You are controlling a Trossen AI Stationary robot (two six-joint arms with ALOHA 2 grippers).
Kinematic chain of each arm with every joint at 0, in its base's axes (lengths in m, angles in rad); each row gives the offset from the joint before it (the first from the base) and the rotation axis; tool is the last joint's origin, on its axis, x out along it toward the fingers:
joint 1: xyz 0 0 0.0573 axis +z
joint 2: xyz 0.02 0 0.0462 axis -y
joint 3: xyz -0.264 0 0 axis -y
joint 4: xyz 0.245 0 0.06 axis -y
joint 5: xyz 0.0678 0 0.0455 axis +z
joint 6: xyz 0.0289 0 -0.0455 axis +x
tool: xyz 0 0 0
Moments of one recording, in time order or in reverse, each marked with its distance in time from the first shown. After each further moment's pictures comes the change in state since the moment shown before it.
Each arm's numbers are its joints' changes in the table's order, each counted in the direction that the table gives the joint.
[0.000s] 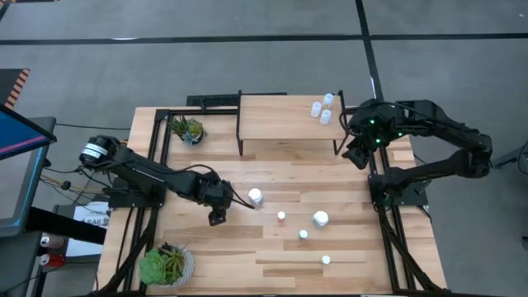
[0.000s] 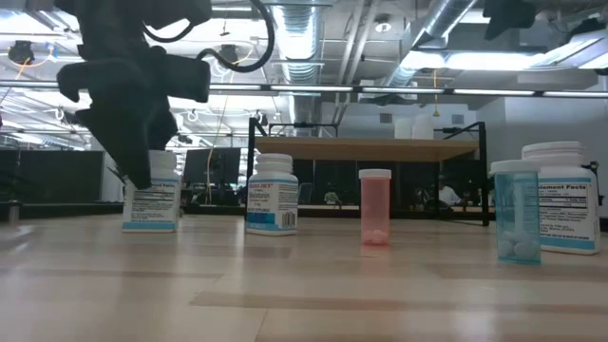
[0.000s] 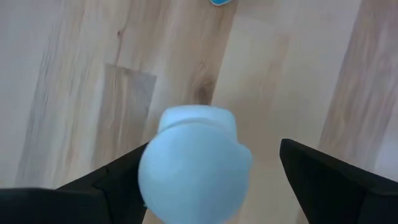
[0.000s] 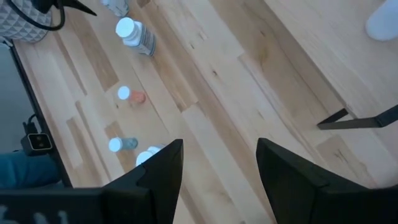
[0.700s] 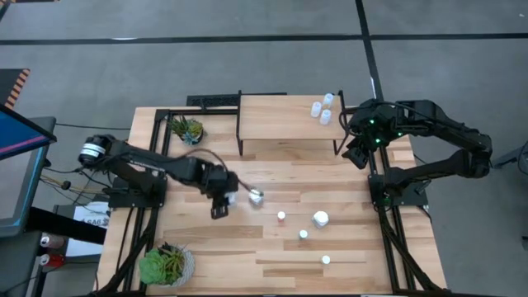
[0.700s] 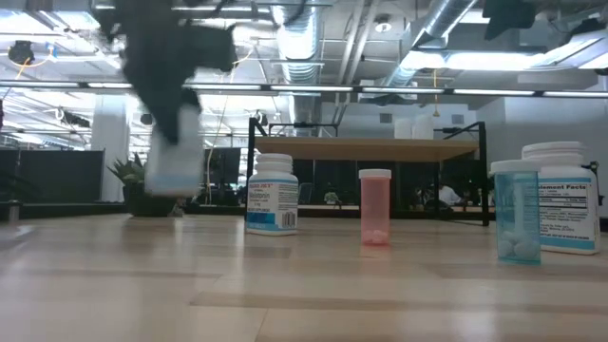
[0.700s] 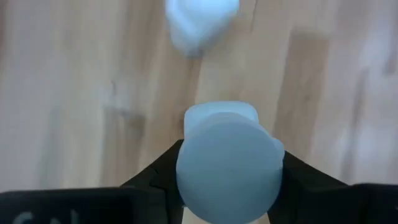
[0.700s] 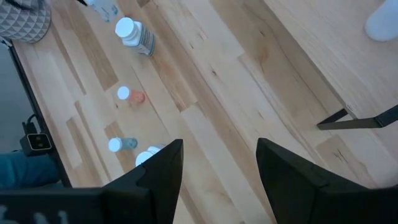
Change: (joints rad) left arm 0.133 0.027 0.181 -0.135 -0.190 0.171; right arm 0.000 -0.001 0.000 0.001 0.000 -0.002
